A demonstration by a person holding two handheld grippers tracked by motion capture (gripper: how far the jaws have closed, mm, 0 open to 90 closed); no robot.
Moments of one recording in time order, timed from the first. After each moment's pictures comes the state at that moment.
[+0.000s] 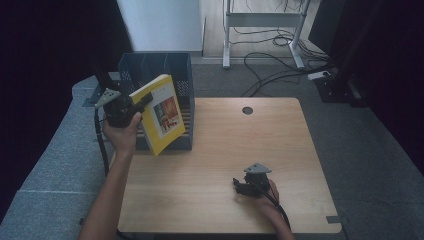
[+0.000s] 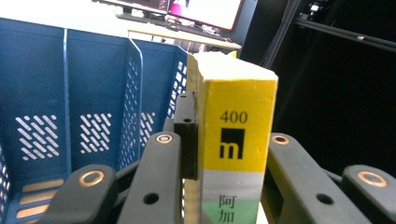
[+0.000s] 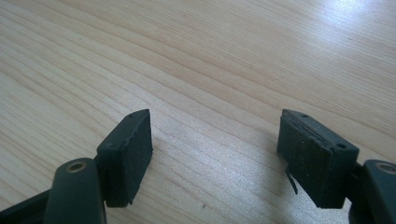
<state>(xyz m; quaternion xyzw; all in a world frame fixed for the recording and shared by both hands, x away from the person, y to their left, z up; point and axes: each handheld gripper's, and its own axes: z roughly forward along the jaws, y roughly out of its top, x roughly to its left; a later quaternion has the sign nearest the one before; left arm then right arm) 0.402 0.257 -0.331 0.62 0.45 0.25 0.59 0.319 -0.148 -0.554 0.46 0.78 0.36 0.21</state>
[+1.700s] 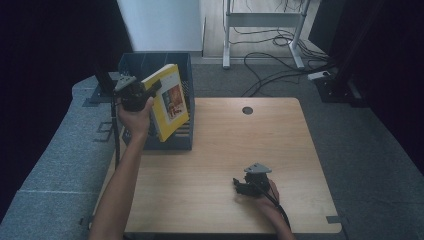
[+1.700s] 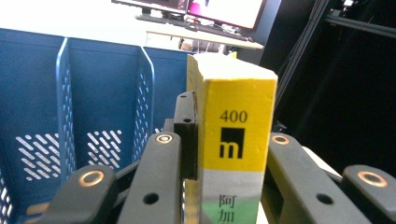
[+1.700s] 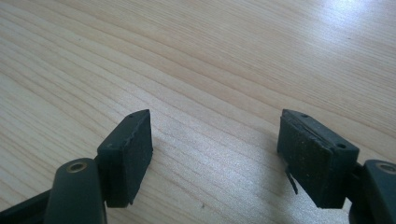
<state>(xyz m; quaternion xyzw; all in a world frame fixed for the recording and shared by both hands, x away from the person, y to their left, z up) 0.459 0.231 -0.331 0.61 0.48 0.28 0.57 0.320 -0.148 -0.554 0.46 0.78 0.36 0.21</state>
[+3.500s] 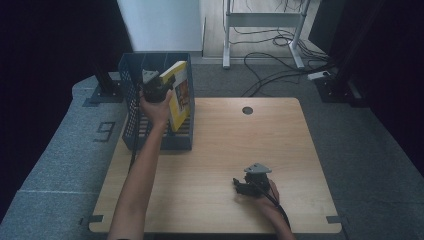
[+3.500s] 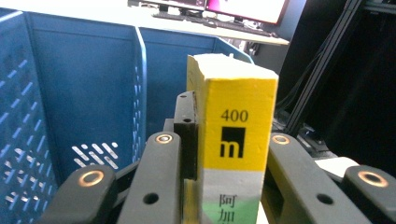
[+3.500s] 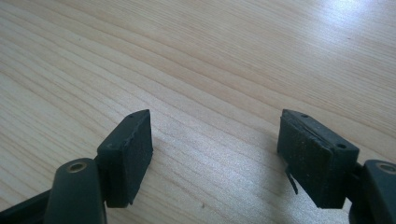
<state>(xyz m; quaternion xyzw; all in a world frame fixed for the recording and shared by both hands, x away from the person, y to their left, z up) 0.526 0.190 -0.367 0.61 0.49 0.31 0.54 0.319 -0.148 -0.554 0.46 0.78 0.36 0.21</state>
